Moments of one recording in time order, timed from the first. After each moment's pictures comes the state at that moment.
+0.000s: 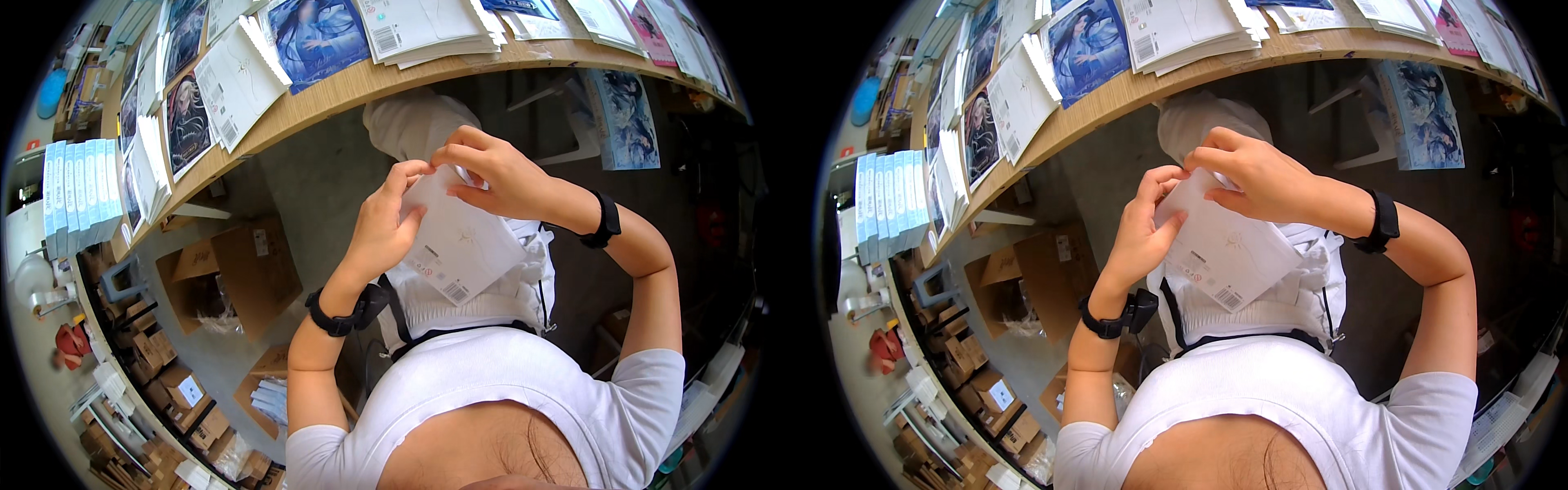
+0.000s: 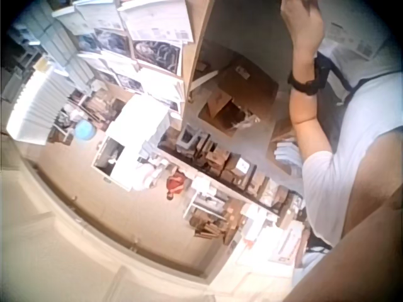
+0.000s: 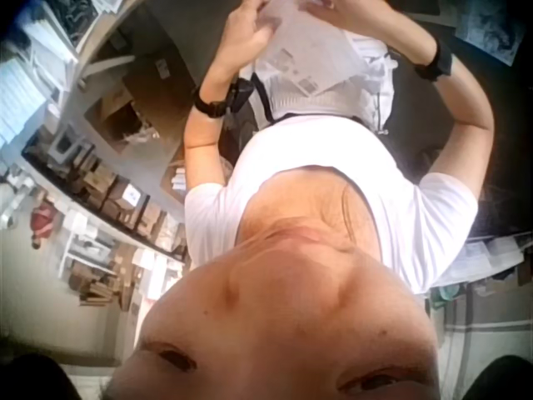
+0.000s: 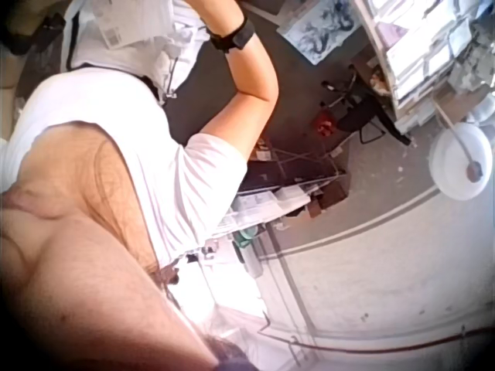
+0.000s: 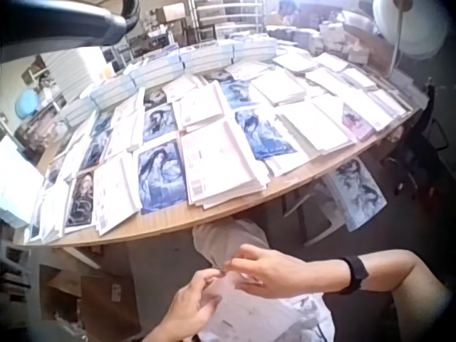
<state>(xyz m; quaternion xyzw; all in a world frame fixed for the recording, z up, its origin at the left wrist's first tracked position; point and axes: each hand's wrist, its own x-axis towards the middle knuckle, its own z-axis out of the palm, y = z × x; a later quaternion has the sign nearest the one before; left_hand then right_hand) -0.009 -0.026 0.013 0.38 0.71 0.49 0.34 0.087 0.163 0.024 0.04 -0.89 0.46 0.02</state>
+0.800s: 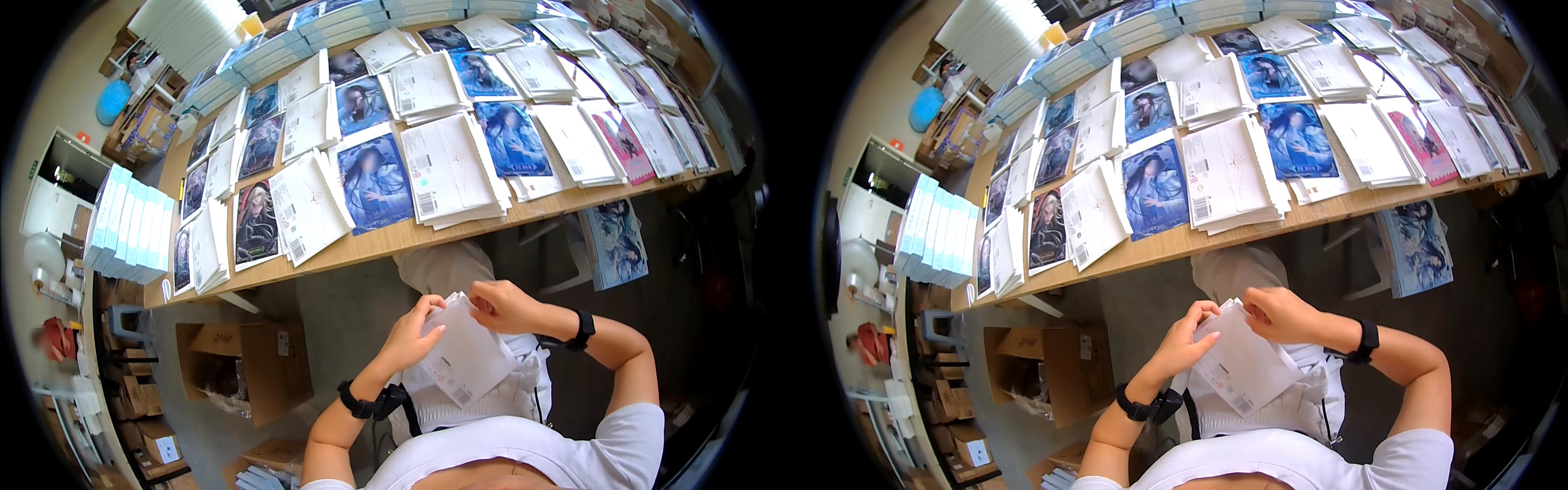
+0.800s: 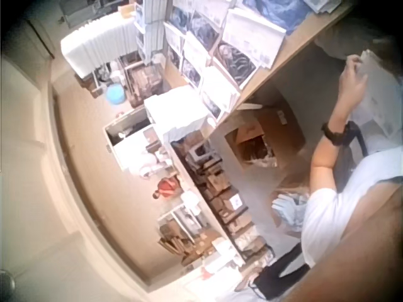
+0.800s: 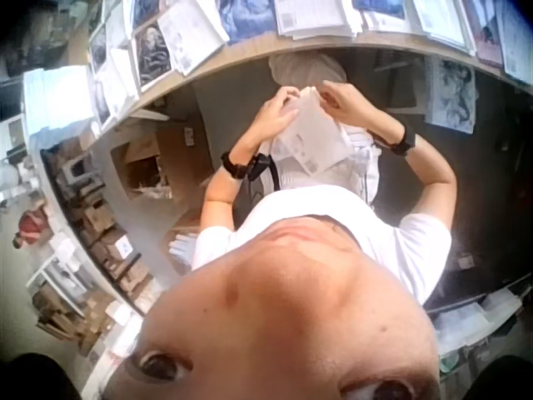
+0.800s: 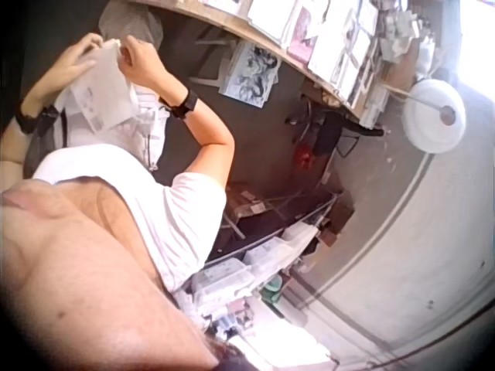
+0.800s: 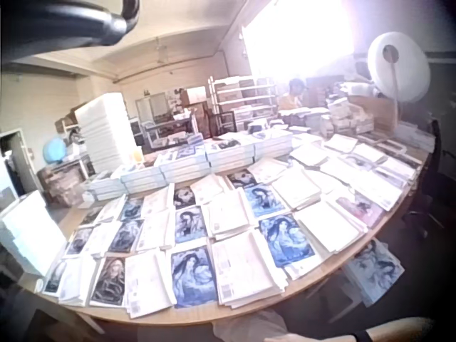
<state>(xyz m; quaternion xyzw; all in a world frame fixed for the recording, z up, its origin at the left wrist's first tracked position) -0.023 -0.026 0.010 0.35 0.71 0.46 0.40 0.087 0.176 0.016 0.01 -0.87 0.50 0.00</state>
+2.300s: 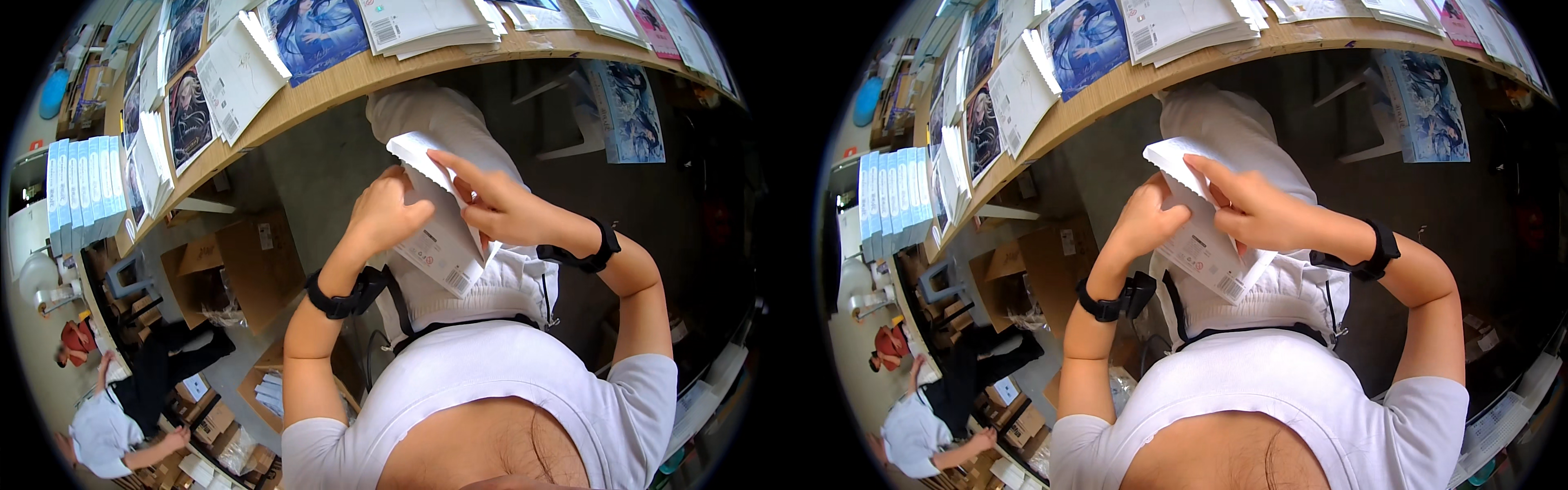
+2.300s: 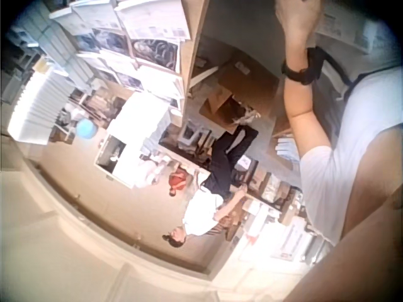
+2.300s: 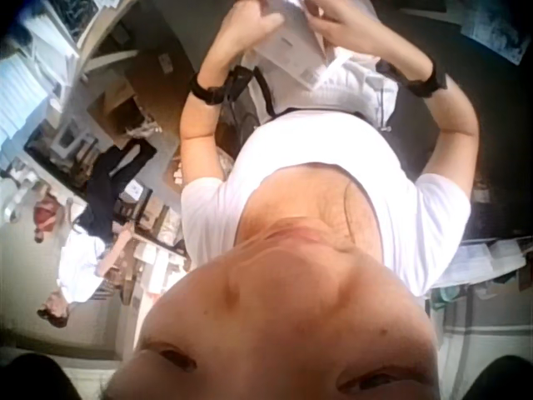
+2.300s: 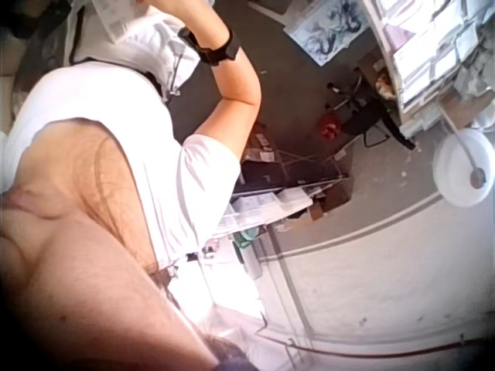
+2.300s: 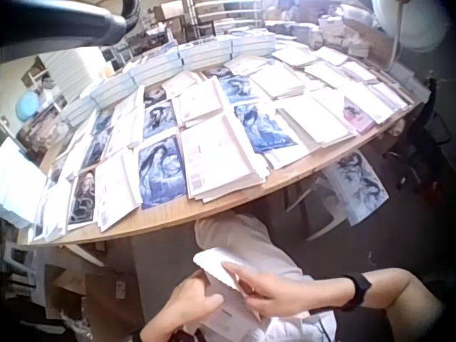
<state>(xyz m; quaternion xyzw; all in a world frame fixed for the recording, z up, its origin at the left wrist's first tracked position) -0.021 -0.024 -0.009 0.35 0.79 0.31 0.39 0.110 0.134 0.038 -0.10 -0.69 0.70 -0.14</state>
